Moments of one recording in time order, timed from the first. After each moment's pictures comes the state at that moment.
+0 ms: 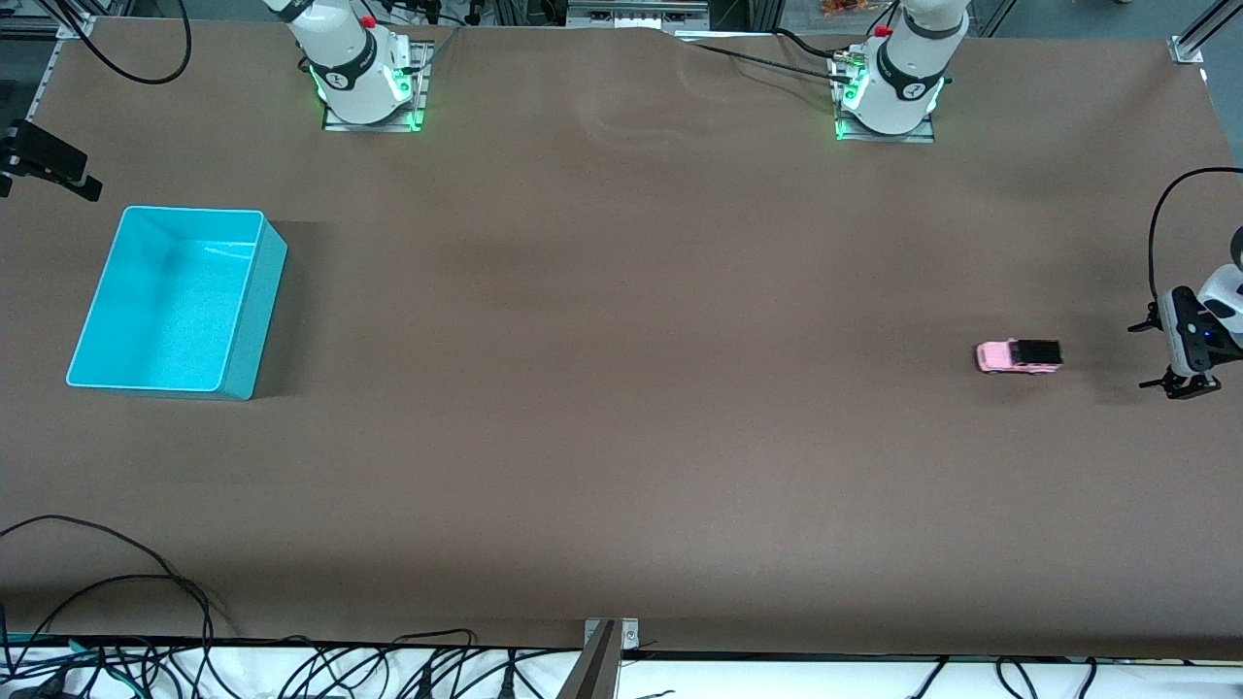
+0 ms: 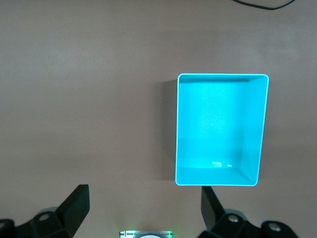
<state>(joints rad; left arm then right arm) 0.56 0.53 -0.07 -1.70 0.00 2.12 1.99 -0.17 -0.01 0.07 -1.50 0.01 1.44 -0.05</state>
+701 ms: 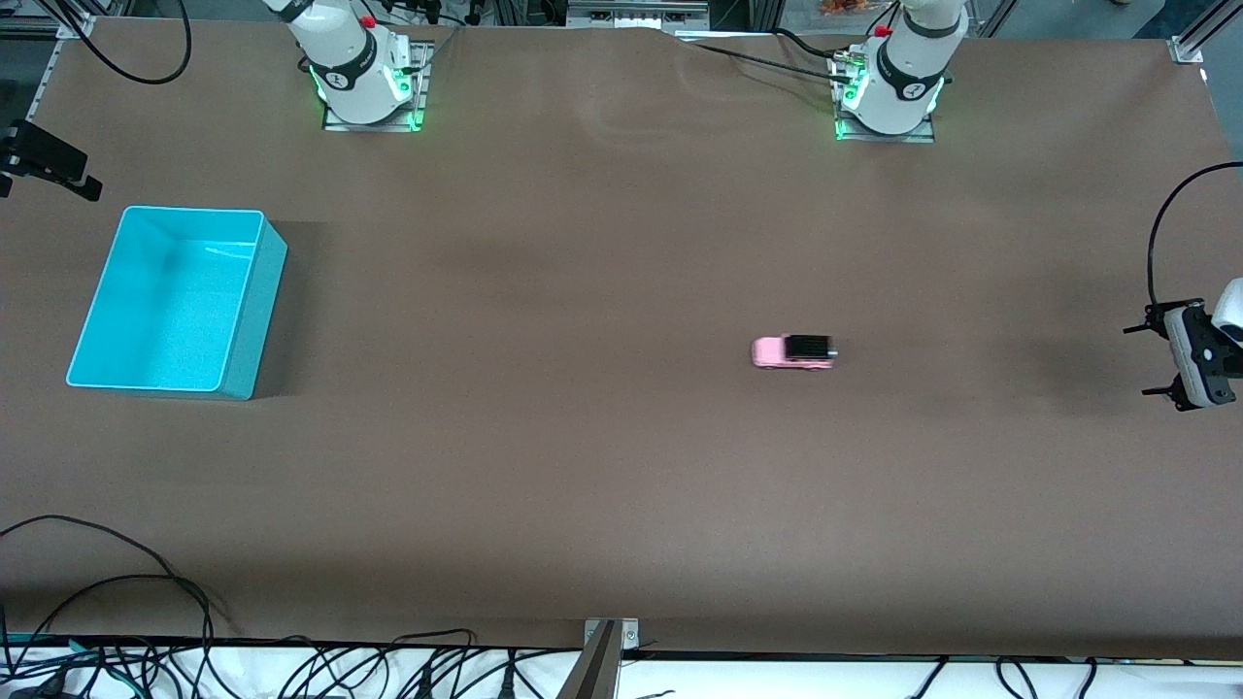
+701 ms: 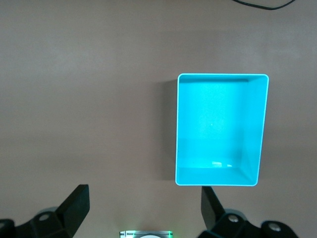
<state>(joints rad) 0.43 0.50 -0.08 -1.54 0.00 1.84 1.64 -0.17 -0.01 0.07 -1.50 0.01 1.44 -0.05</state>
